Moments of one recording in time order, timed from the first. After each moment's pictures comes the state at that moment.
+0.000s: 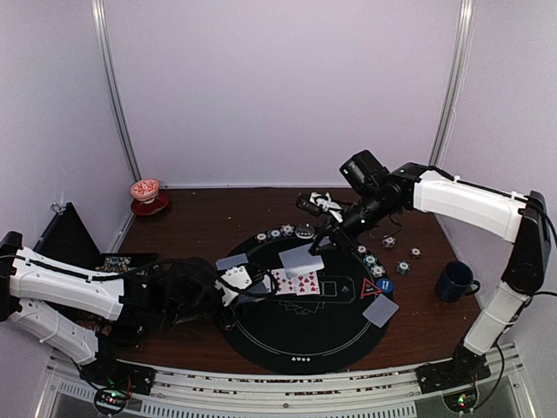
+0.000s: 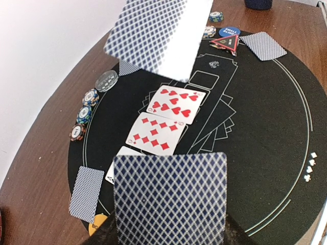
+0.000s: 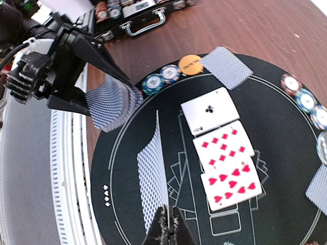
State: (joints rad) left arm -1.20 1.28 0.61 0.08 -0.32 0.15; right arm 0.70 1.69 1.48 -0.81 -0.62 -0.40
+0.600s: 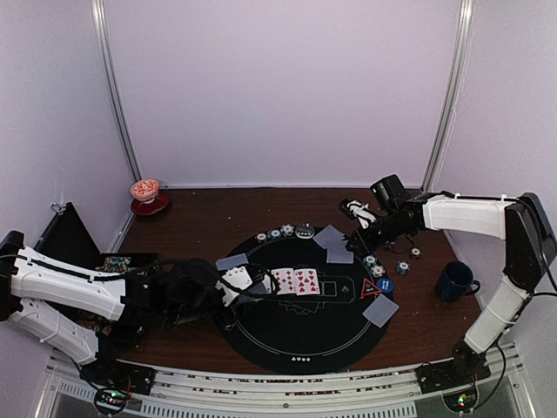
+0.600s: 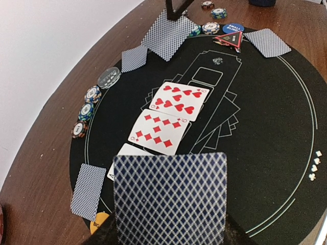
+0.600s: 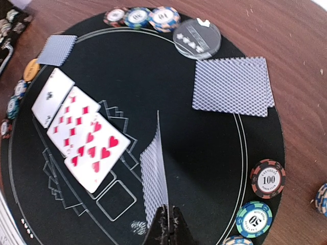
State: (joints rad) left arm -1.20 1.29 0.61 0.08 -0.34 0.15; right arm 0.46 1.63 1.11 -0.42 -0.32 -0.12
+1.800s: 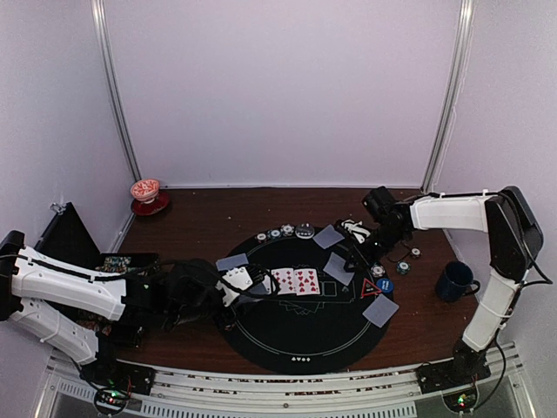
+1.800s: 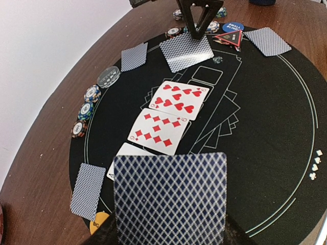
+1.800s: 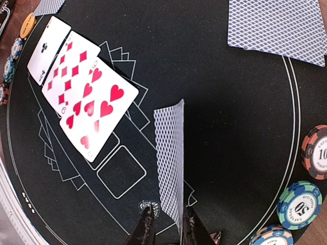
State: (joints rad) left arm -1.20 1.29 0.61 0.08 -0.34 0.15; right arm 0.46 1.76 1.15 -0.58 -0.38 -0.15
